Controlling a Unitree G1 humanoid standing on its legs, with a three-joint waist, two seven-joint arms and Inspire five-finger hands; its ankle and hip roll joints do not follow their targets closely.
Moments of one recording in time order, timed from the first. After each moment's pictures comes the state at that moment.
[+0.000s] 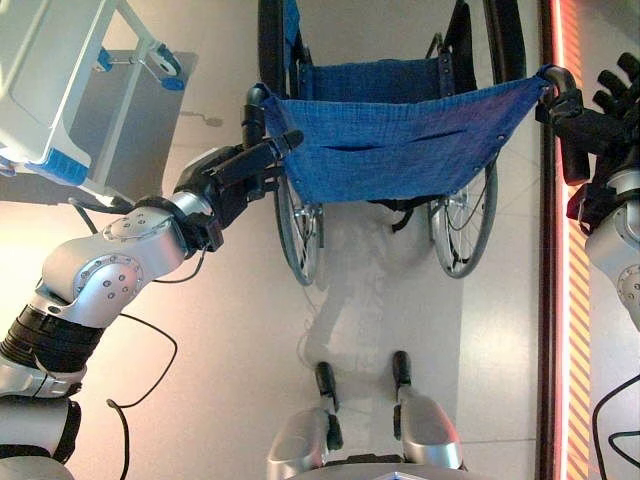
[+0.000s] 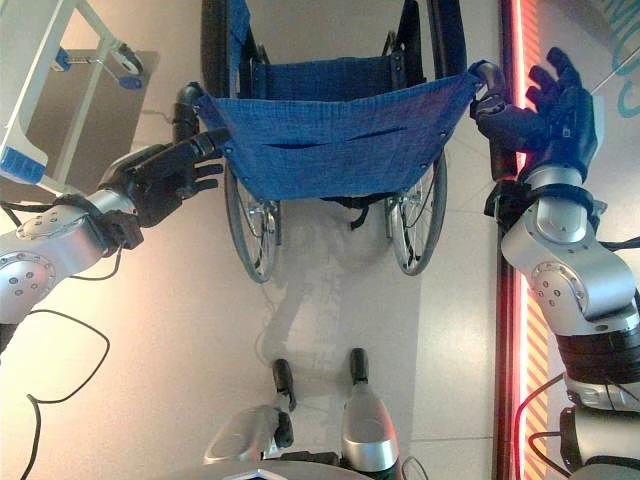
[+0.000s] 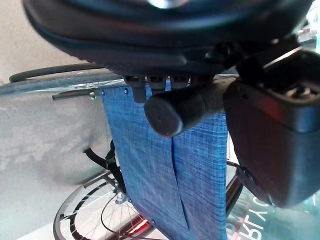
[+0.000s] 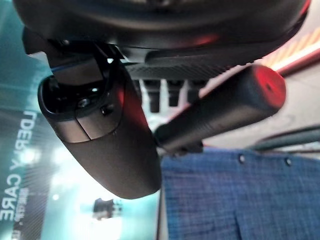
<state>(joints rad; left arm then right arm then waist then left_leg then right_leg) -0.57 1.02 -0.23 -0.14 -1.21 0.55 0.25 -0.49 -0.93 0.02 -0.15 0.92 0.36 -0.68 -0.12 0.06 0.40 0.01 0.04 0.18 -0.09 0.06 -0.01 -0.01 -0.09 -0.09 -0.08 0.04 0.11</state>
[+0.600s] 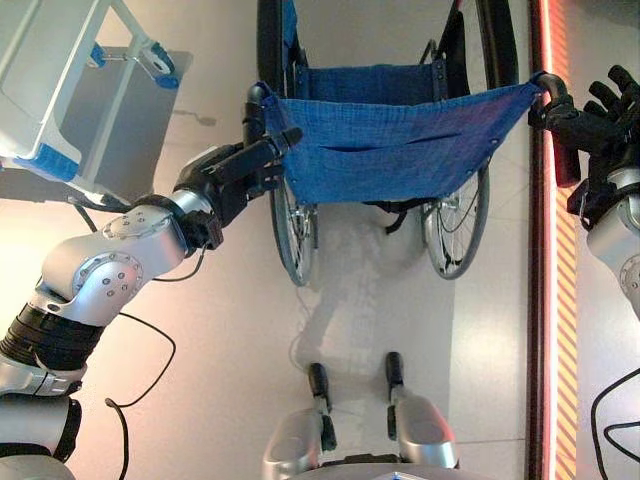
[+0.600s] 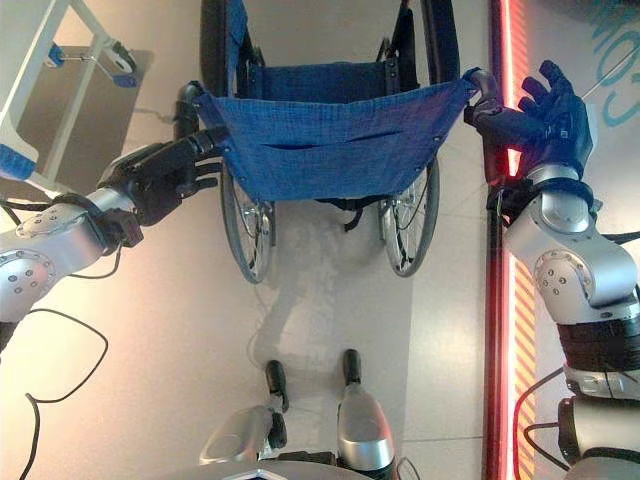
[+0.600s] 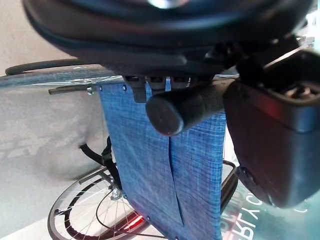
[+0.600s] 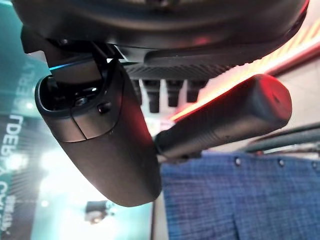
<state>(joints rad) -0.61 1.02 -0.26 -0.12 -1.21 0.55 0.25 -0.55 -0.93 0.03 -0.05 0.96 0.41 -0.62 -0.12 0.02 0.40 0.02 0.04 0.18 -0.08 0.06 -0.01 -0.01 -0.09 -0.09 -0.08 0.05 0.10</state>
